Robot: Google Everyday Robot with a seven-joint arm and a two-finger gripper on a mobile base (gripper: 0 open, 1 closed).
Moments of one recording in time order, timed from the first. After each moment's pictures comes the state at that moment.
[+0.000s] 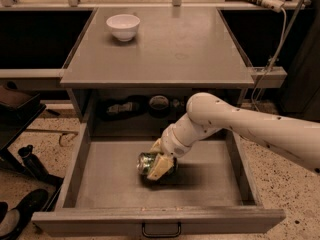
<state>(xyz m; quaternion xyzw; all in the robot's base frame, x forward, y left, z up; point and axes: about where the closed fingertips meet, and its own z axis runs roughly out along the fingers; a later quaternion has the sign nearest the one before) 0.517 0.015 0.618 -0.68 0.66 0.25 0.21</state>
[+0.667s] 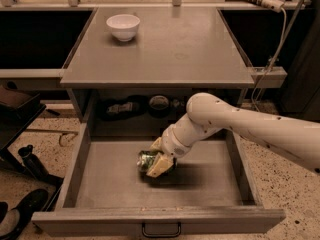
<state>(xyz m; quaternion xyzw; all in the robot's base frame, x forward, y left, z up) 0.517 0.015 0.618 -0.68 0.66 0.25 0.21</state>
